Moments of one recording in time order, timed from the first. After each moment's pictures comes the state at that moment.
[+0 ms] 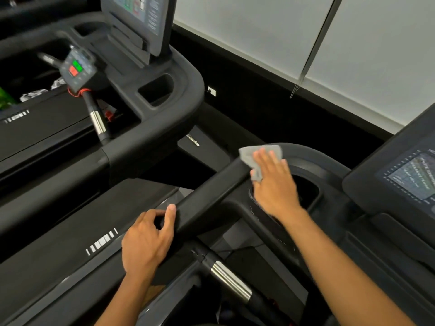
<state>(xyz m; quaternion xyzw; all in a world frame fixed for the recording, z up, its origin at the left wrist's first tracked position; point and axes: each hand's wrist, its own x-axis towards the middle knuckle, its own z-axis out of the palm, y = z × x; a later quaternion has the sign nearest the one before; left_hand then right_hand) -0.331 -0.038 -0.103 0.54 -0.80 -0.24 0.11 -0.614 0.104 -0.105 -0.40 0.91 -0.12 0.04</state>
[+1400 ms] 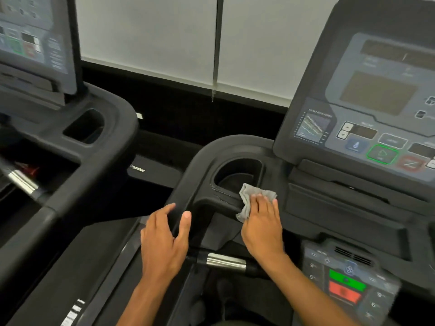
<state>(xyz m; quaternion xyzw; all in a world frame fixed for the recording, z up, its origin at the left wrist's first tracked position) -0.353 -0.022 -0.059 0.28 -0.87 -0.39 0.09 -0.463 0.186 -0.106 -0.12 0.99 -0.08 -0.03</state>
